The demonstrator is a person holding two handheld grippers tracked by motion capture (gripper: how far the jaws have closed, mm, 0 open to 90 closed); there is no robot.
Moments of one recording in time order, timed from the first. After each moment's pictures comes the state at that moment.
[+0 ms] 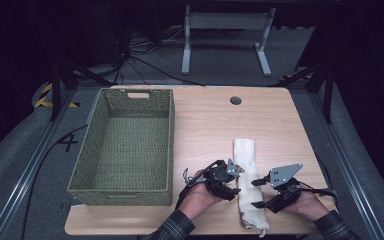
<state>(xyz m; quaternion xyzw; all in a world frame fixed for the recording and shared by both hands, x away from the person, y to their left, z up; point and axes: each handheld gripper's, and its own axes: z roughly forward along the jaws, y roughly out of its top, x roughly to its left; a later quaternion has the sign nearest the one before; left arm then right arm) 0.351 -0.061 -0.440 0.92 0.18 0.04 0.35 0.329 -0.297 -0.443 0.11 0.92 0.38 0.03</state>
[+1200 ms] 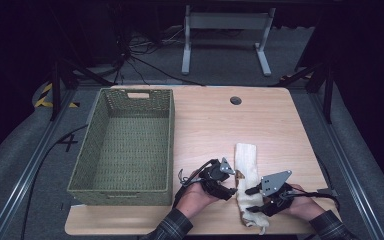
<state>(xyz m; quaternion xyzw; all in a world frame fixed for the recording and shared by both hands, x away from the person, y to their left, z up) 0.355 -0.049 -0.447 0.91 0.20 0.02 0.36 0.323 -0.280 -0.455 0.05 0.94 0.34 0.03</state>
